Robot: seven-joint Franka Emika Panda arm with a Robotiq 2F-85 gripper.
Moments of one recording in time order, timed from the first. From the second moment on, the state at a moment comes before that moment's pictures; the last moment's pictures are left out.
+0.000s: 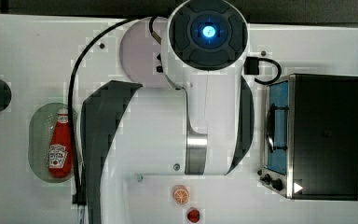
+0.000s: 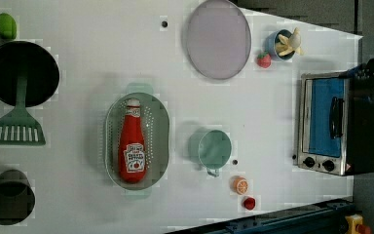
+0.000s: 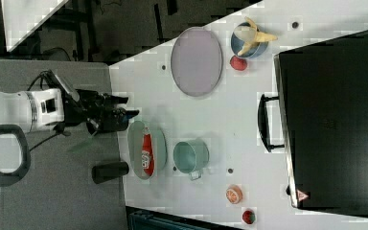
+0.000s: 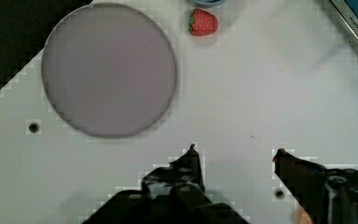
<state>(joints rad) -0.02 0.02 0.01 -1.77 0.02 0.20 -0.05</state>
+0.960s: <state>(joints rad) -0.11 -0.17 0.31 -1.81 0.03 0.09 -0.02</state>
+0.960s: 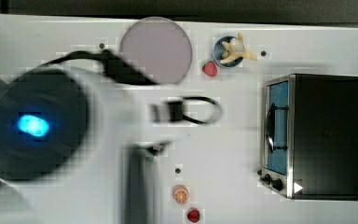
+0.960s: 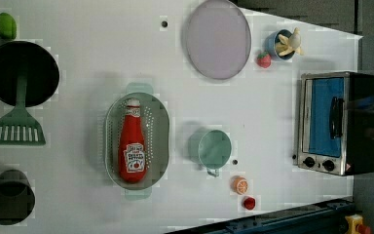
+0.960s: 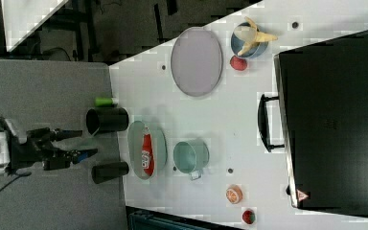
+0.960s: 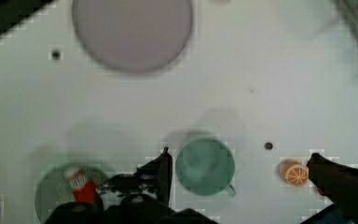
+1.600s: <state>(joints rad) -0.04 0.02 0.69 -1.90 0.03 0.17 -0.01</state>
